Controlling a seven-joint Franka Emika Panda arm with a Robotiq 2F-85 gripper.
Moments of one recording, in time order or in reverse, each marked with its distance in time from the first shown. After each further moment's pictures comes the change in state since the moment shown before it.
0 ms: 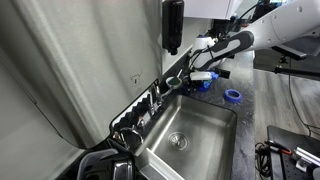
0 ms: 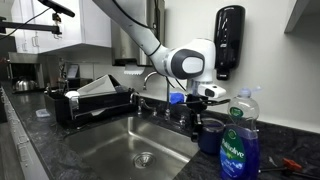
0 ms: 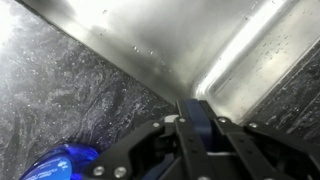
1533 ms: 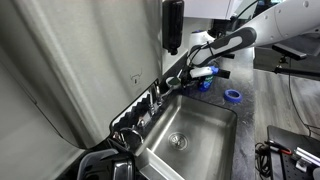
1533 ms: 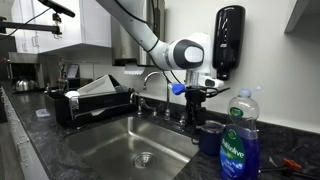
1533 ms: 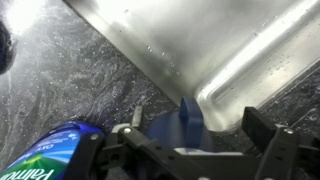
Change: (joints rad) arm 0.028 -0.016 -0.010 0.063 -0.101 -0.134 -0.037
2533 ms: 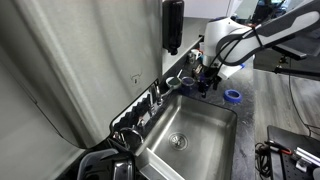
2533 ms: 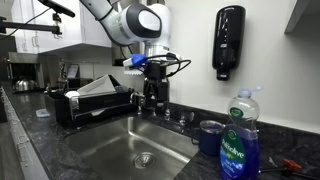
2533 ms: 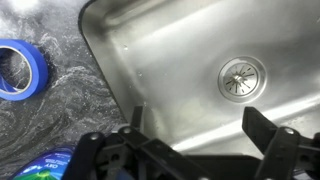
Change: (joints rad) arm 0.107 -0.467 0.048 -0.491 -0.126 -0.025 -0.197
